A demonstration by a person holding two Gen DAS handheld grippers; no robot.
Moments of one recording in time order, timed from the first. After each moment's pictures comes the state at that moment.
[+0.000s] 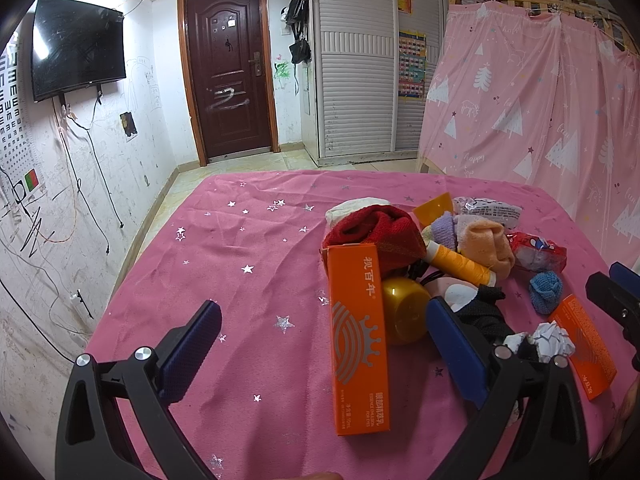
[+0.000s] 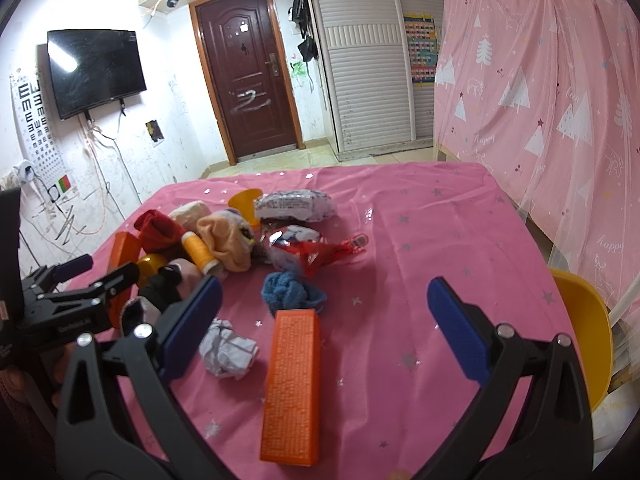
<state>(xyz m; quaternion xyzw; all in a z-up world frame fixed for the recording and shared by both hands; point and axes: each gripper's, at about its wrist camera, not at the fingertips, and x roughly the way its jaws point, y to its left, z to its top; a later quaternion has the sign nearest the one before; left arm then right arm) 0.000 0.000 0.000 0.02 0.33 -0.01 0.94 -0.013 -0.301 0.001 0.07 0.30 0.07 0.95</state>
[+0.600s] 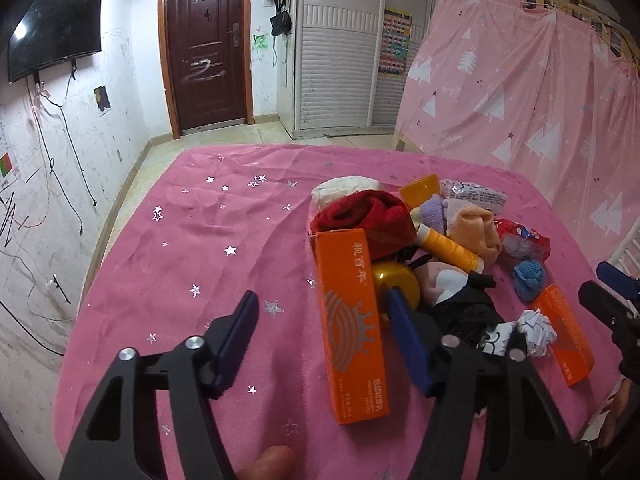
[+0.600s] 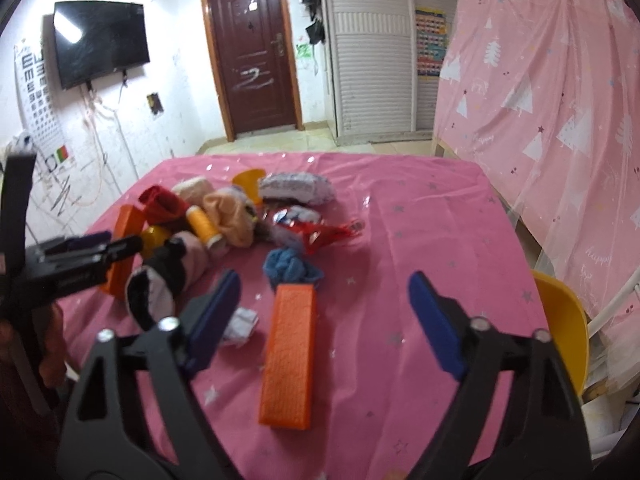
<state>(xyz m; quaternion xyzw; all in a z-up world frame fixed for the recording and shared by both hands) 0.015 0.013 -0.001 0.00 0.38 -0.06 0.92 -0.024 -0.296 0.009 0.03 0.33 0.08 0.94</state>
